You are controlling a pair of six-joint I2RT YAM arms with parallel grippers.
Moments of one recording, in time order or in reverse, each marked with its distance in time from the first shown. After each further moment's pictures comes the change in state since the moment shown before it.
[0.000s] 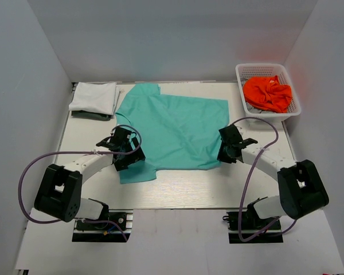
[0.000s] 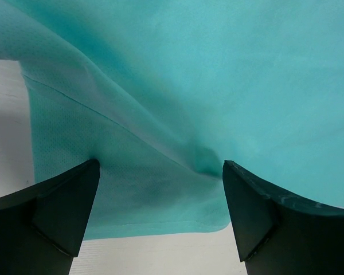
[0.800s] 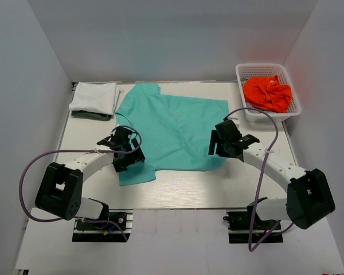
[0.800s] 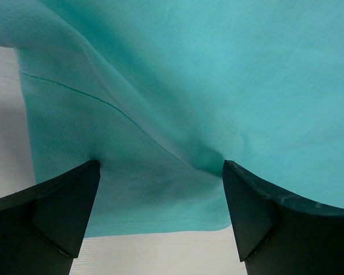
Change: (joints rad) left arm 0.000 0.014 0.012 -0.050 -0.019 -0.016; right arm 0.099 -0.084 0.121 -0.114 0.090 -0.100
